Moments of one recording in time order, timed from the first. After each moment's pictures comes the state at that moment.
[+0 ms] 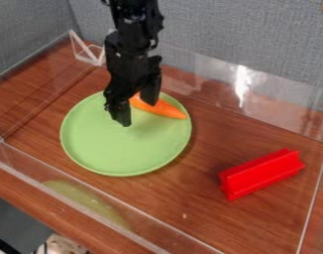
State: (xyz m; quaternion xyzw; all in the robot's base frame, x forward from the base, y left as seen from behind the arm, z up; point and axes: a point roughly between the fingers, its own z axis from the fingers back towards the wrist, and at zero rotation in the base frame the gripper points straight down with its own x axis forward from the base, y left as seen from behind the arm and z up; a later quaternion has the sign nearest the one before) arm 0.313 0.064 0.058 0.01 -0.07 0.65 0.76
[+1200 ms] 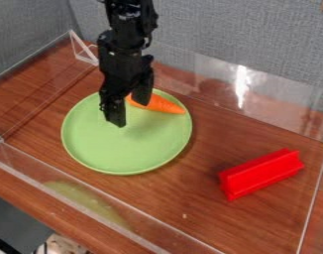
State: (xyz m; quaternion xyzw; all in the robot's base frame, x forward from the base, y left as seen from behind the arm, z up) arm 0.307 0.072 0.058 0.02 -0.05 0.69 0.72
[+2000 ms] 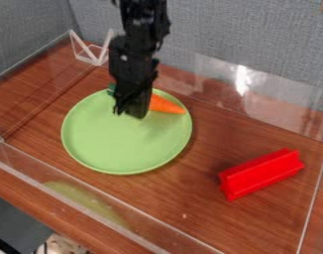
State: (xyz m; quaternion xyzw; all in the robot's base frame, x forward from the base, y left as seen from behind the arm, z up) arm 0.310 0.058 0.073 0.03 -0.06 0.72 0.69
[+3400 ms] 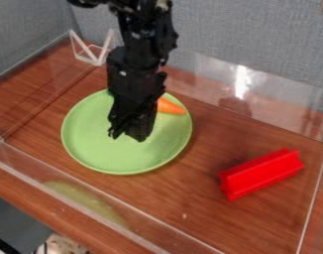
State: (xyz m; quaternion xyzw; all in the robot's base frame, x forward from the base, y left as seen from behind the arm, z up) arm 0.268 0.032 0.065 0.02 -0.06 0.69 0.72
